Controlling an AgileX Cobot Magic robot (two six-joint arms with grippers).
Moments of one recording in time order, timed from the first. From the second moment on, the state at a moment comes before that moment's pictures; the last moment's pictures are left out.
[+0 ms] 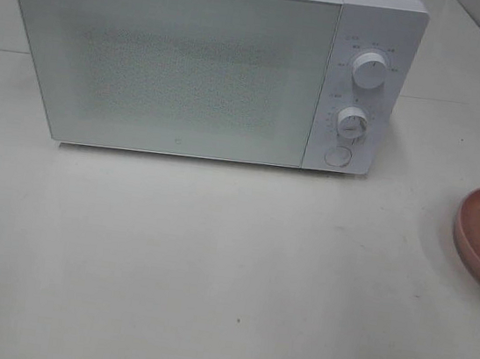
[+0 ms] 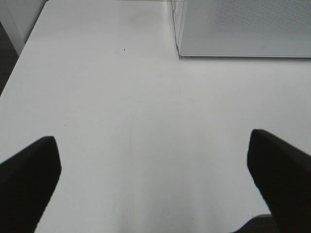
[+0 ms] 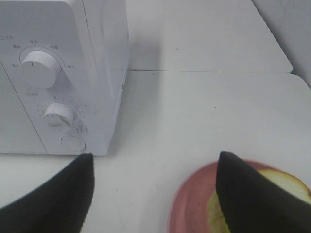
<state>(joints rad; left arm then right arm) 0.01 0.00 -0.52 -0.06 1.08 0.00 0.04 0.92 -0.41 -0.09 -0.10 0.08</state>
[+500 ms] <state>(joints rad) 0.01 0.00 -0.52 -0.06 1.08 0.00 0.05 1.16 -0.33 -0.06 -0.61 0.08</state>
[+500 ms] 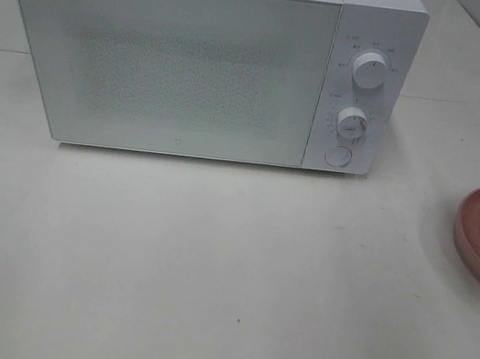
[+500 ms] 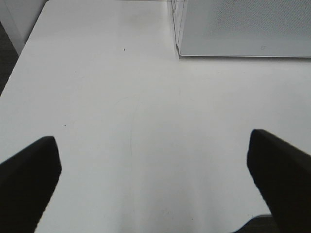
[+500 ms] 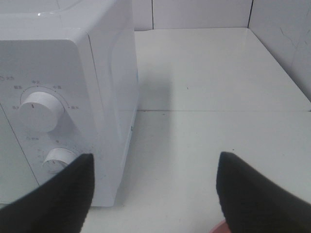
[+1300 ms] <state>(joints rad) 0.01 0.00 -0.52 -0.06 1.08 0.00 0.66 1.58 -0.18 0.68 -1.20 -0.18</state>
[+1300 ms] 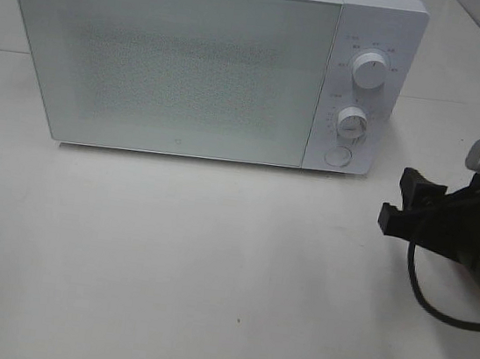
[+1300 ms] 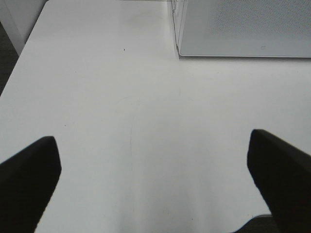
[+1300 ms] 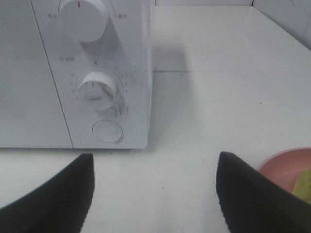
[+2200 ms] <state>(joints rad) 0.01 0.00 -0.52 -0.06 1.08 0.00 0.84 1.67 -0.25 0.87 -1.21 -0.19</state>
